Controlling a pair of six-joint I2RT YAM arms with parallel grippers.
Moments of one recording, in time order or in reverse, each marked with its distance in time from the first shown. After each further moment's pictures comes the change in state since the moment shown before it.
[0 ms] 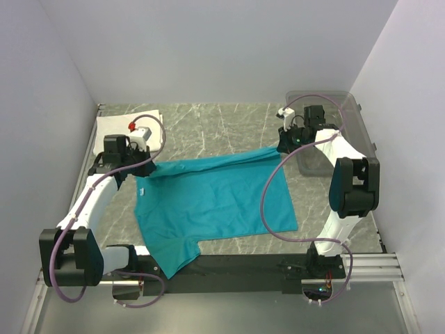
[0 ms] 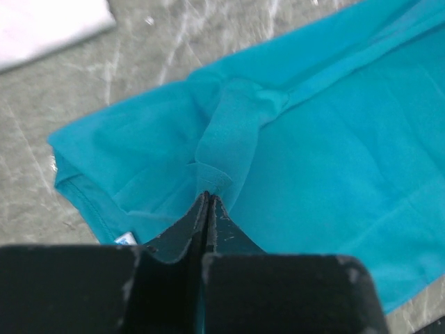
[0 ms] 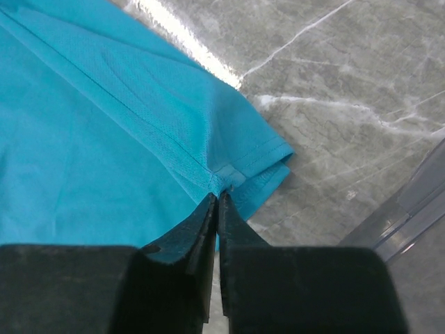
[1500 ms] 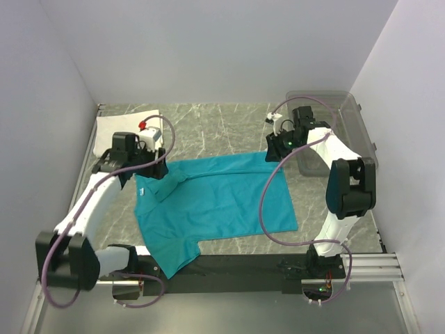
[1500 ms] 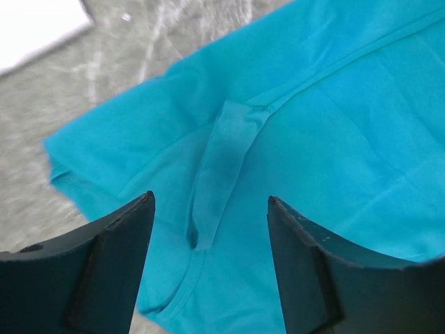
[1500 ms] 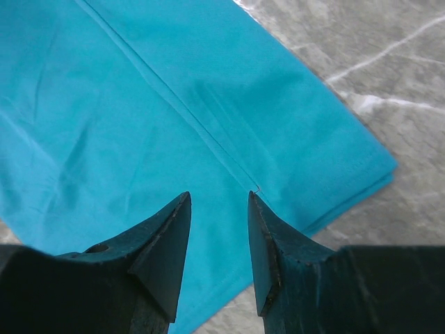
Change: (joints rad) left arm -0.123 -0.051 0.061 -0.138 -0.106 0.038; right arm 0.087 -0.003 0.034 -0.181 -0.054 -0.016
